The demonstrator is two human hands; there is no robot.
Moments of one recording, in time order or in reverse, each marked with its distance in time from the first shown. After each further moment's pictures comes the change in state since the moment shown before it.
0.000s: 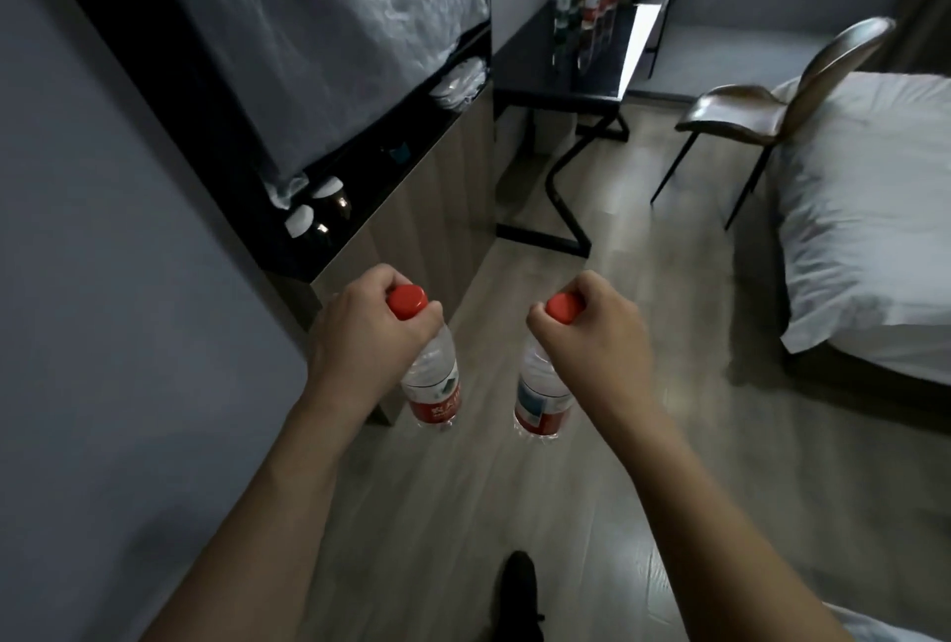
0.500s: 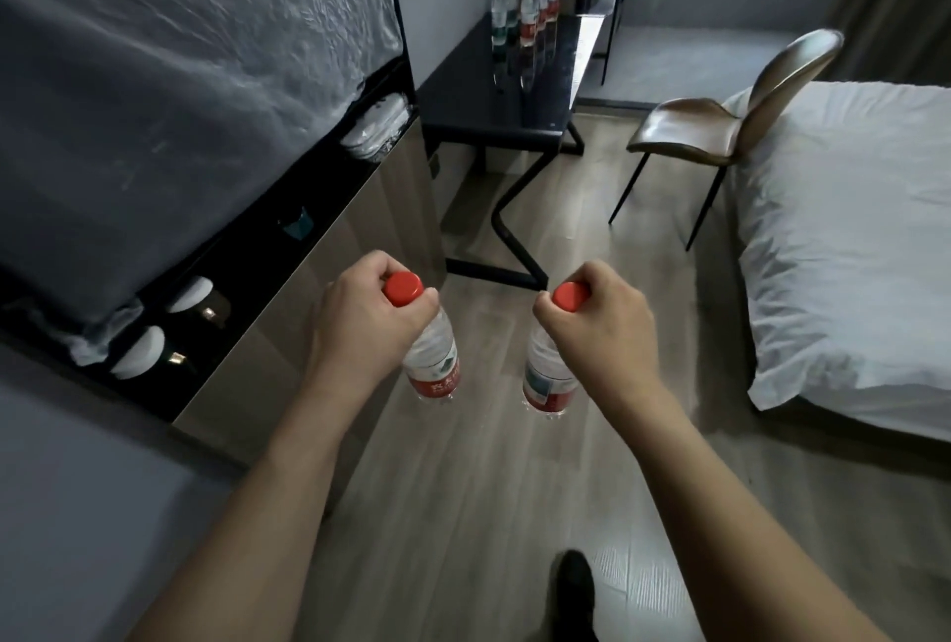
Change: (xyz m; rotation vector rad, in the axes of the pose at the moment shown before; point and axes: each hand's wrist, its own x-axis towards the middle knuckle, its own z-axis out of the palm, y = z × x) left_hand 0.230 0.131 0.164 -0.075 -0.054 0.044; right_hand 0.281 0.082 -0.035 -0.036 0.048 0.090
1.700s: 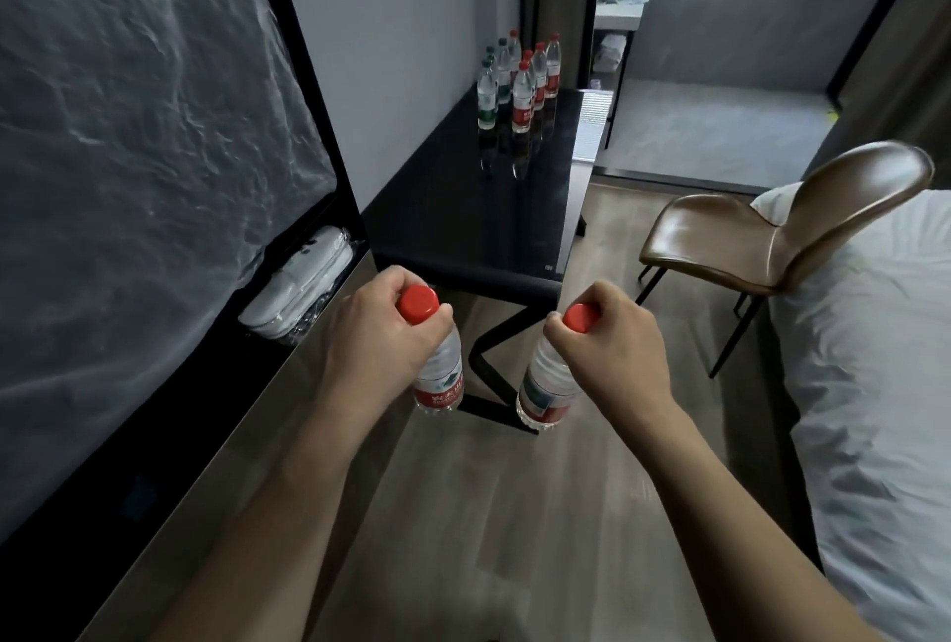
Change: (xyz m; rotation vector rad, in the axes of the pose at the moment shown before) left_hand 0.495 0.071 0.230 -0.037 -0.011 0.050; right_hand 0.544 0.031 0.117 -0.034 -0.009 -0.076
